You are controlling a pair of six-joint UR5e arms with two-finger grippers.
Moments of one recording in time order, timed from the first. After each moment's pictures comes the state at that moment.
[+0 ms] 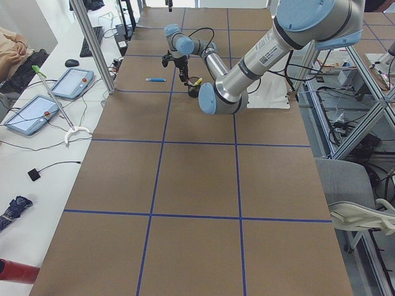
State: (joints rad) left arm -0.66 -2.62 -1.28 -1.34 -2.15 -0.95; right arm 1.34 -1.12 1.64 -1.83 2.25 -0.03
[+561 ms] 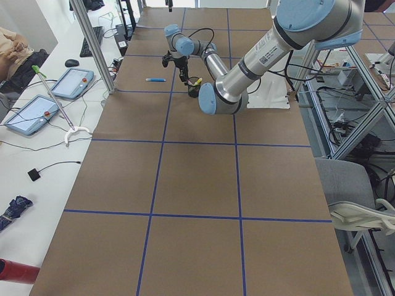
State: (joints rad) left arm -0.66 -2.62 -1.28 -1.35 -2.16 -0.96; right arm 1.34 -1.12 1.64 -1.83 2.25 -0.03
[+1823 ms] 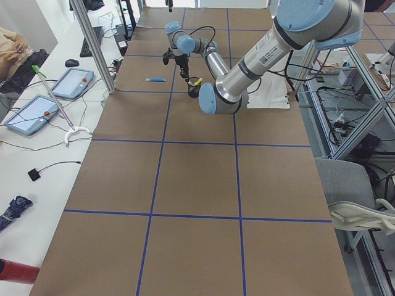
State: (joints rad) left arm -0.66 -2.62 -1.31 -1.34 -2.16 -0.97; right arm 1.33 -1.12 1.64 -1.82 2.25 -0.02
